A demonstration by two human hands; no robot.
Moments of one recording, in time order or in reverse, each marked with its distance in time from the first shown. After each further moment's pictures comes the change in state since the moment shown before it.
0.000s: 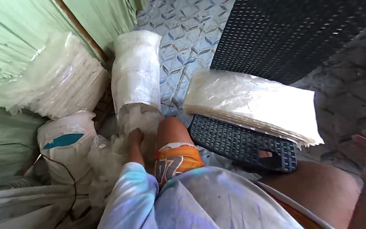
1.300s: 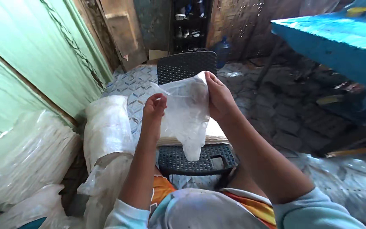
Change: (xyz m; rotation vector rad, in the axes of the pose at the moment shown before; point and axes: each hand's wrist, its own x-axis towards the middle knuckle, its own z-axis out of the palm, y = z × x) left_hand -0.315 0.289 -0.194 -1.194 -0.150 1.142; right_hand -0.147 -0.291 0.132 0.794 -0.752 -0.302
